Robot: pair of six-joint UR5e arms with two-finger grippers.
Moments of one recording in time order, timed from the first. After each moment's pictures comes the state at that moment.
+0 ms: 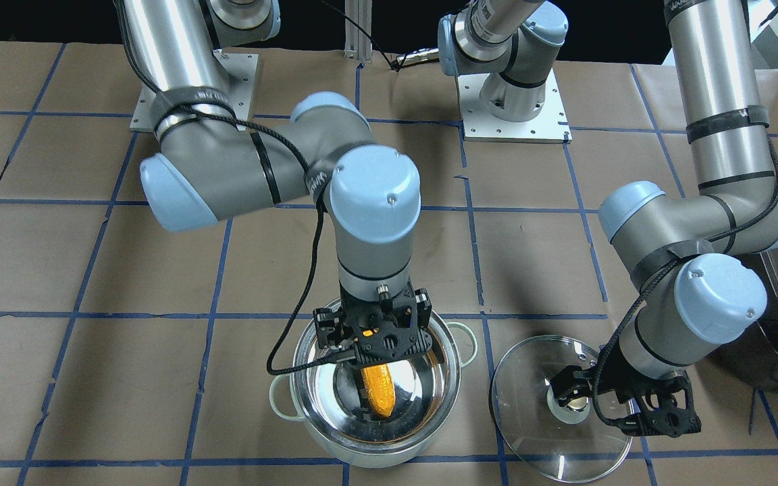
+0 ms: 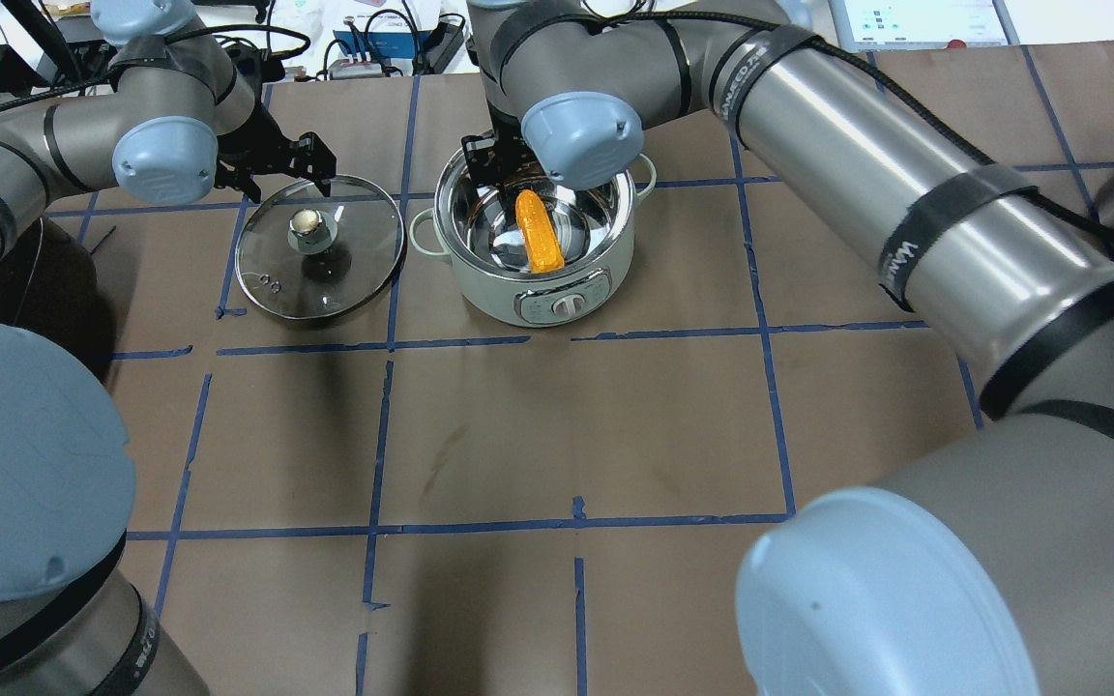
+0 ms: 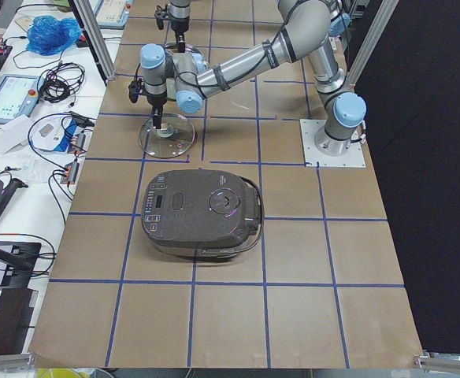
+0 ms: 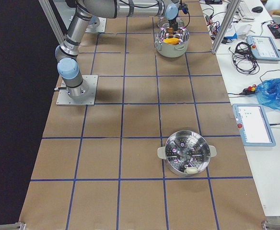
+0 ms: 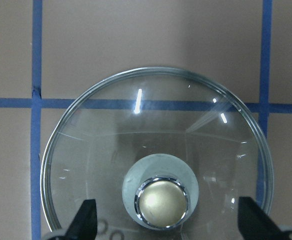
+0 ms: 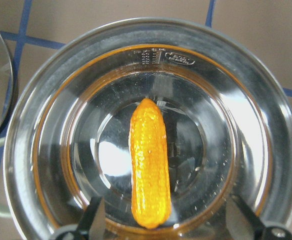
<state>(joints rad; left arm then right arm) -1.41 -2.11 -1.45 -1.04 1.54 0.12 1.96 -1.00 1.17 -1.89 -1.61 0.17</state>
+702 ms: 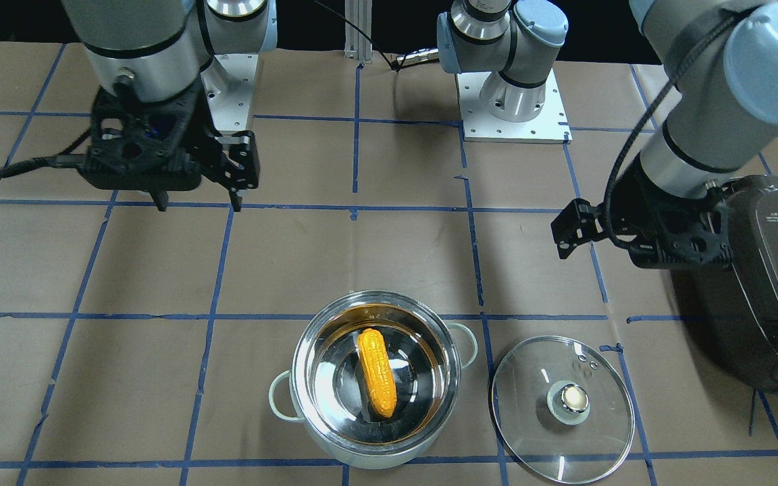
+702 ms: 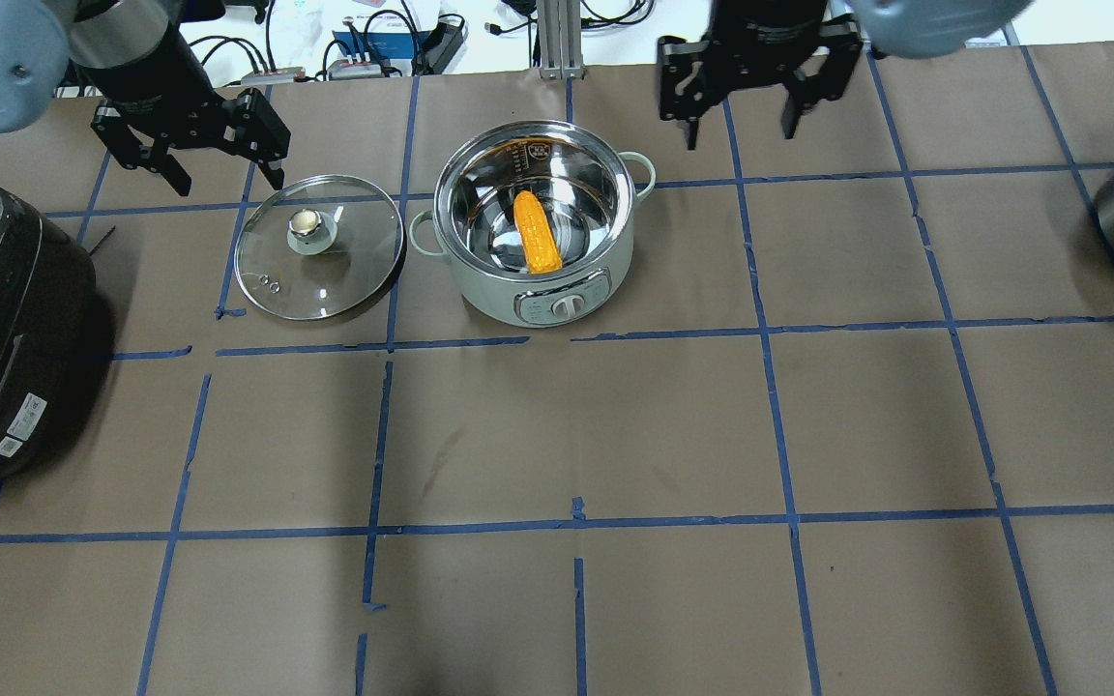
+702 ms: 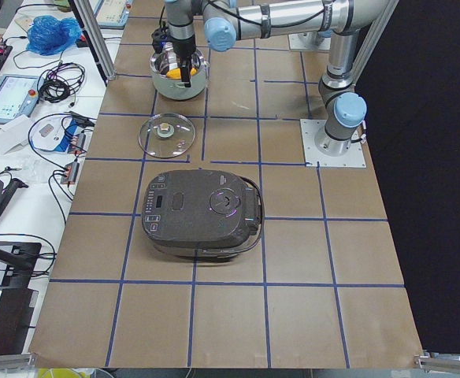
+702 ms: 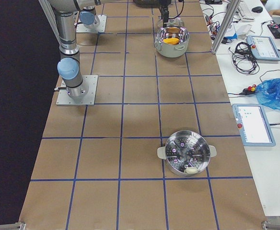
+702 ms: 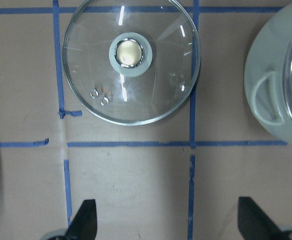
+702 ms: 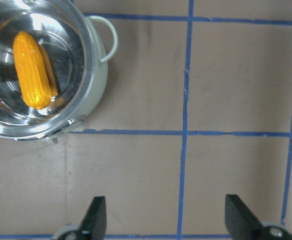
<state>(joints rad) -1.47 -1.75 -1.43 -1.55 1.58 0.11 1.70 -1.43 1.34 -1.52 -1.61 0.11</state>
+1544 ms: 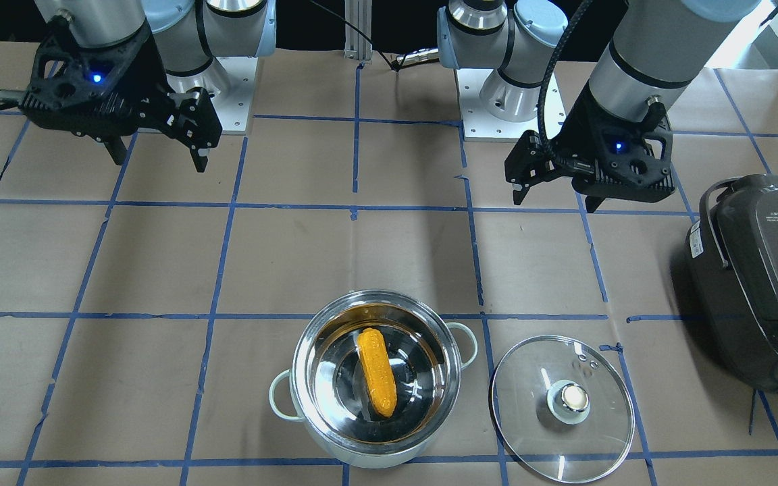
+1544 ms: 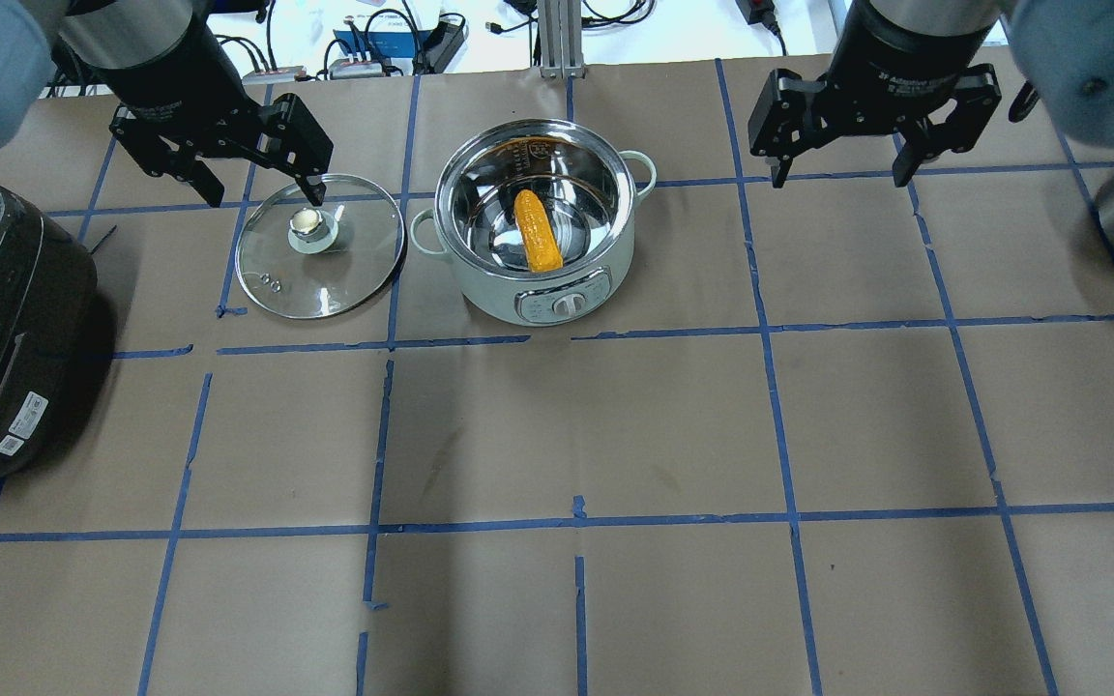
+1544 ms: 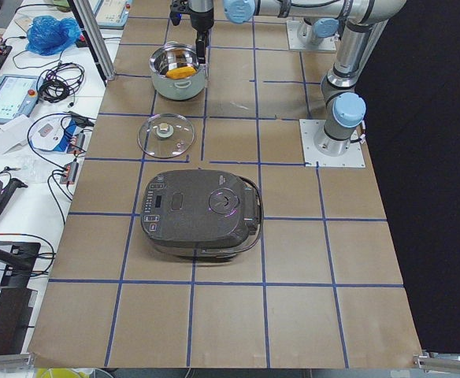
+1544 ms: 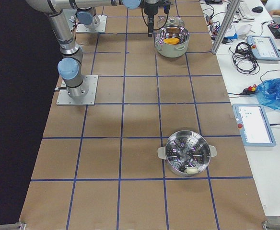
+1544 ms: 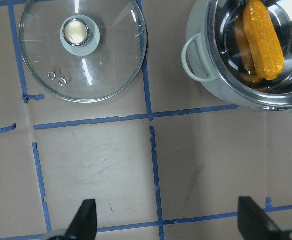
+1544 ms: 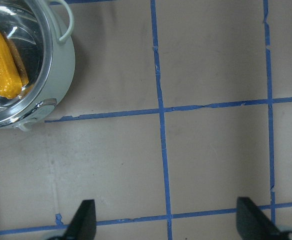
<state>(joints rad) -1.54 -1.66 -1.46 -1.59 1.53 0.11 1.64 -1.54 1.46 -1.56 -1.60 0.15</state>
